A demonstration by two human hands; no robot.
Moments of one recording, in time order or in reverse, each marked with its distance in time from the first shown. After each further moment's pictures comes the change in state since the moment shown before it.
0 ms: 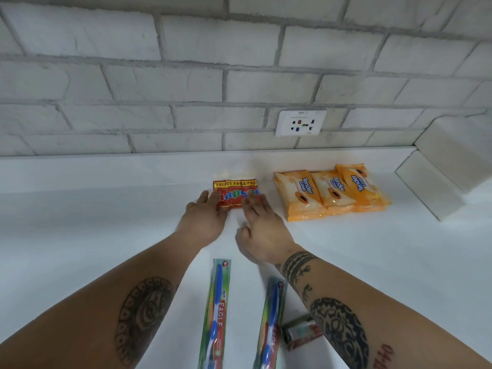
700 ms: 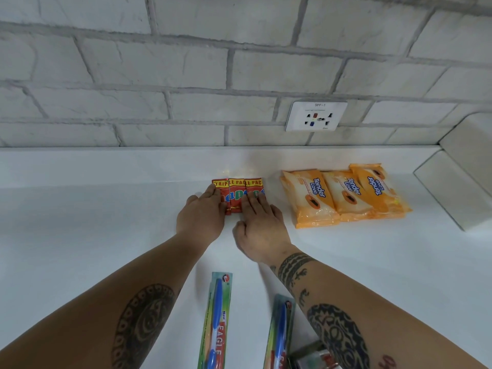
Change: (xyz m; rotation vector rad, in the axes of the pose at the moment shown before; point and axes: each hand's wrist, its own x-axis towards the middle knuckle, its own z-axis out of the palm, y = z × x) left_hand 0.028 0.006 0.011 0.166 0.082 -0.008; right_hand 0.044 0.007 0.034 -0.084 0.058 0.039
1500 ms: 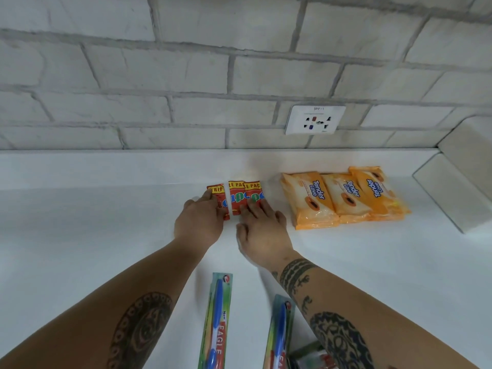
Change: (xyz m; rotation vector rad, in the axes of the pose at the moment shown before) left_hand -0.004 -0.012 0.009 -0.038 0.075 -0.005; right_hand -0.008 0.000 -0.003 -0.003 -0.015 0.002
